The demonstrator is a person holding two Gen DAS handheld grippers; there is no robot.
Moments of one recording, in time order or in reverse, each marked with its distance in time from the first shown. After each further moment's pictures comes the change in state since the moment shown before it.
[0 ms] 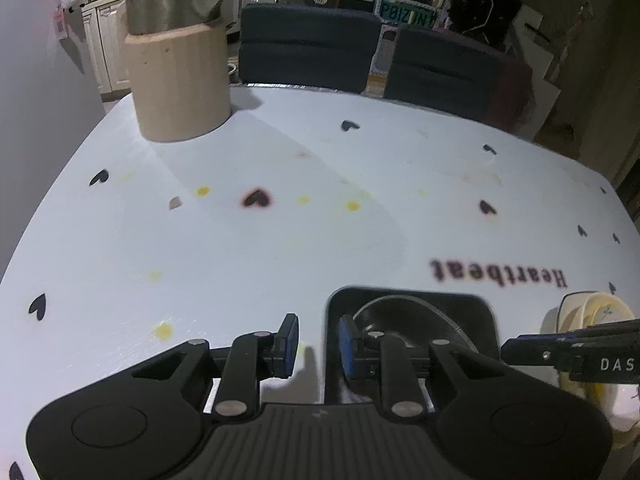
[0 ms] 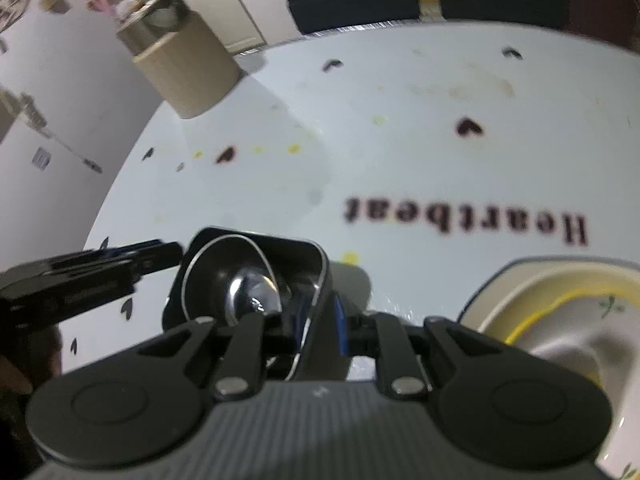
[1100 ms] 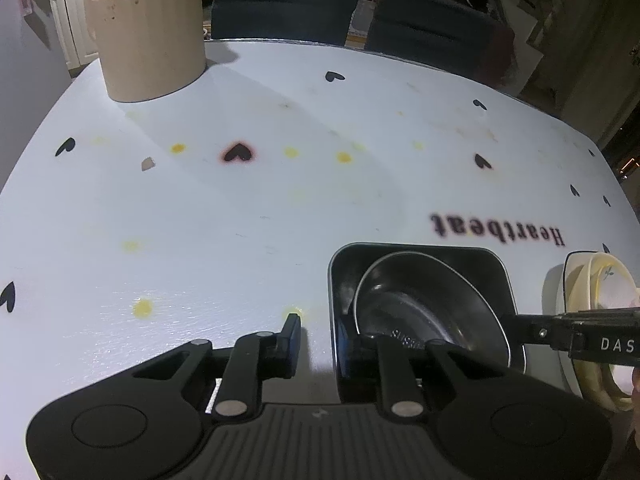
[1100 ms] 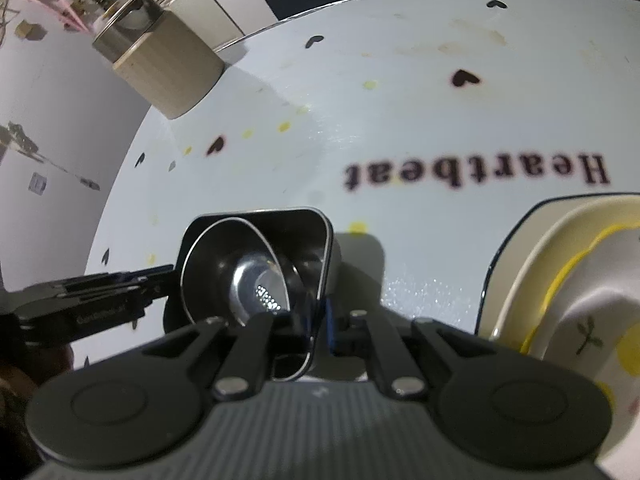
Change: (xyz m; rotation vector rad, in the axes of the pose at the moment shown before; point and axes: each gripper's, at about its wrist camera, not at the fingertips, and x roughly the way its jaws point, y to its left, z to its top) left arm 0.027 0.012 -0.005 0.042 0.119 -0.082; right arm 0.014 0.000 -0.015 0.099 0.004 0.026
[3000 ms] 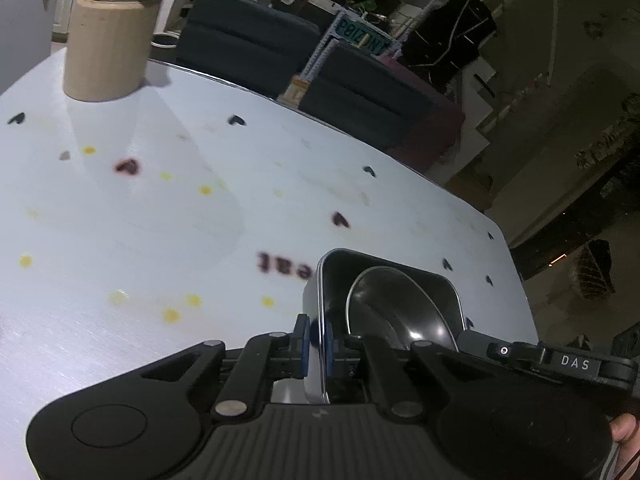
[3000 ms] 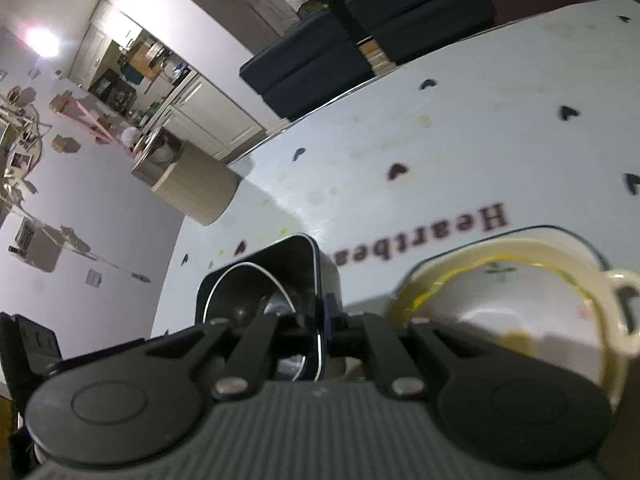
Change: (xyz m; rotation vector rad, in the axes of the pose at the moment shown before) left arm -0.057 -0.089 -0.009 -0.225 -0.150 -0.277; right arm -0.129 -0.080 -0.004 0.159 -0.237 0.144
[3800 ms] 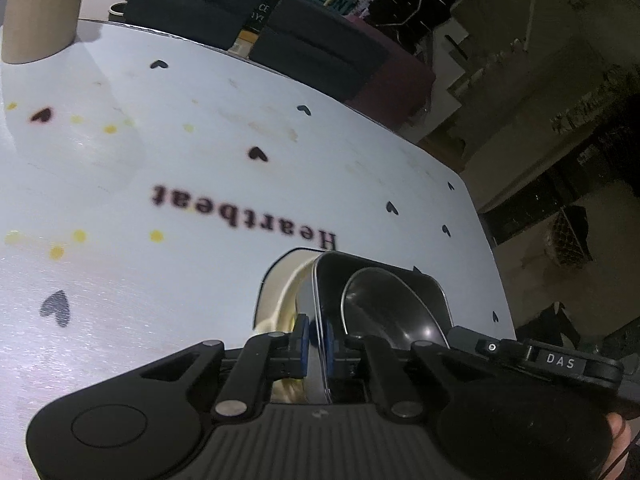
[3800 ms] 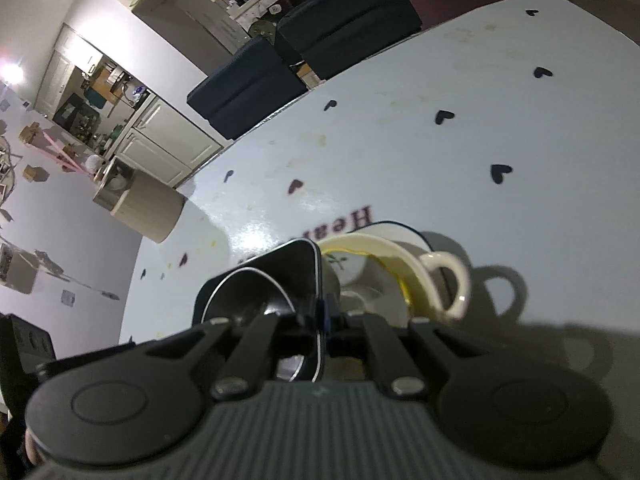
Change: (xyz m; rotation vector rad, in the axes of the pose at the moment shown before) left arm 0.048 -0.067 -0.036 0.028 0.108 -0.079; right arm -0.067 -0.090 -0.015 0.067 -0.028 -0.092
